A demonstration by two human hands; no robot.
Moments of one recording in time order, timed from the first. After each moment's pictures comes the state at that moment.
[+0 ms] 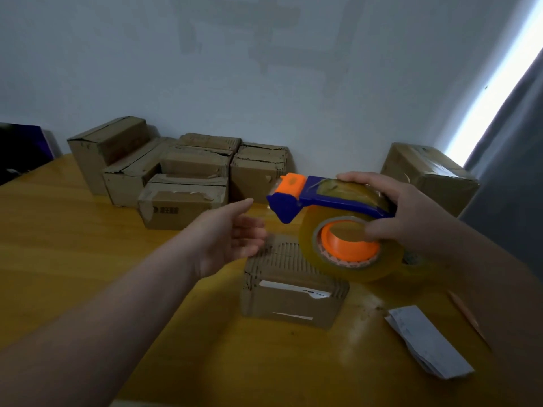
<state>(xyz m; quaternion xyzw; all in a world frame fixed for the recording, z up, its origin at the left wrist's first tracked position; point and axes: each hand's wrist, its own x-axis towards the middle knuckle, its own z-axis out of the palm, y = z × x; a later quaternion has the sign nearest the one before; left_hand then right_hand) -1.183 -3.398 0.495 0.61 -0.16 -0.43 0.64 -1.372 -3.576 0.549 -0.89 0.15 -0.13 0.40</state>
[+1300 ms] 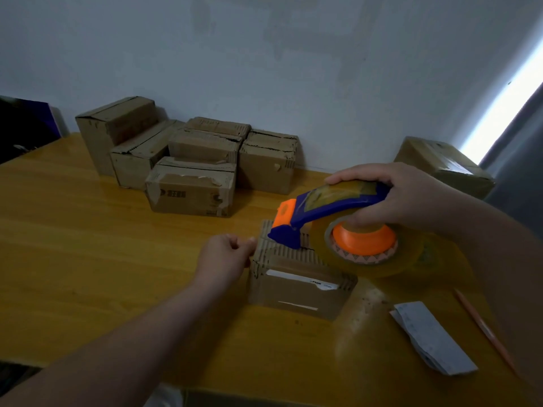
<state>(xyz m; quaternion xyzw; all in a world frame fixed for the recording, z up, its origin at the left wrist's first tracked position) -1.201 -3.394 0.424 0.80 -0.18 -0.20 0.53 -1.348 -3.562 0.572 -0.94 0.14 -0.04 0.32</state>
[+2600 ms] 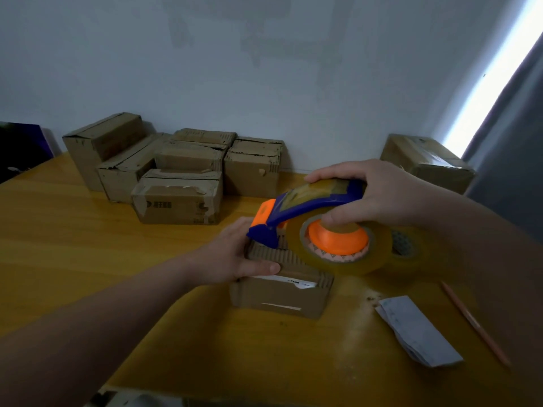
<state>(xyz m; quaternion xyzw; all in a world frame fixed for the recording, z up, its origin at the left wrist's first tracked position) -1.184 -3.407 0.450 0.72 -0.57 -0.22 0.32 -1.362 -3.576 0.572 -0.94 0.10 -0.06 0.31</state>
